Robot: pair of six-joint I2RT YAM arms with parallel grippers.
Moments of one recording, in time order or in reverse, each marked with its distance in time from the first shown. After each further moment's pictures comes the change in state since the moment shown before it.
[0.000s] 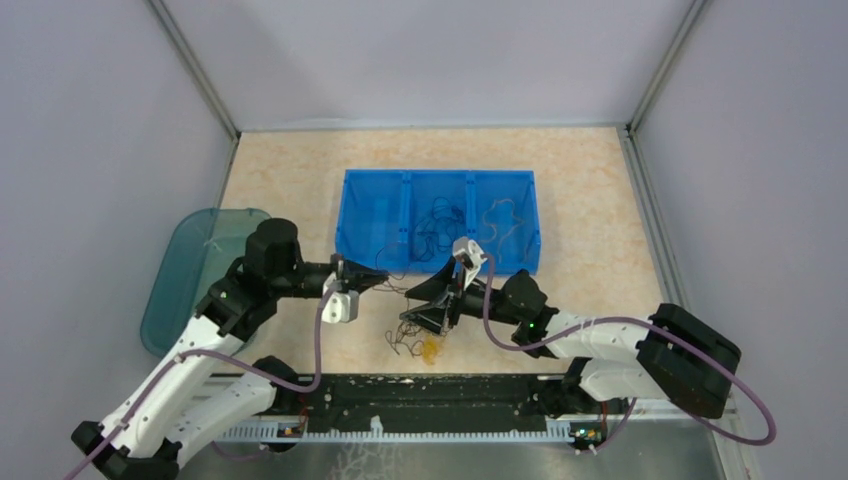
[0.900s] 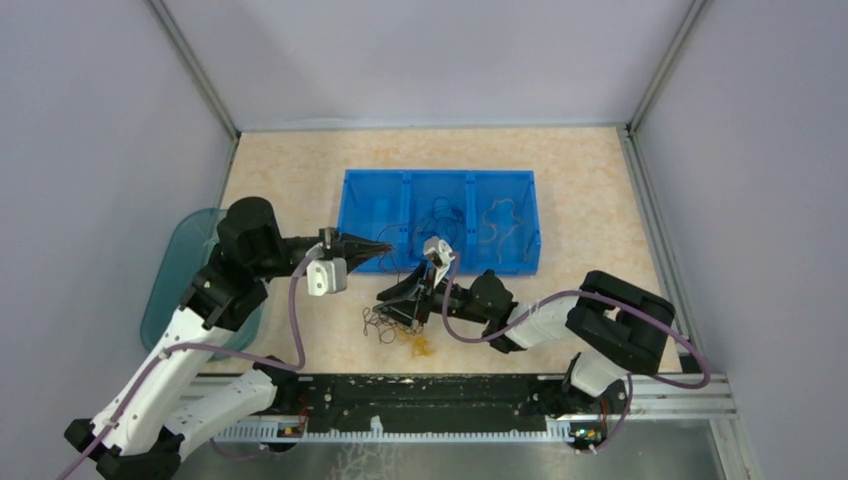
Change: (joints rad) left arm -0.004 0.058 0.204 0.127 0.013 -0.256; right arm 0.080 0.347 0.119 0.271 0.085 0.042
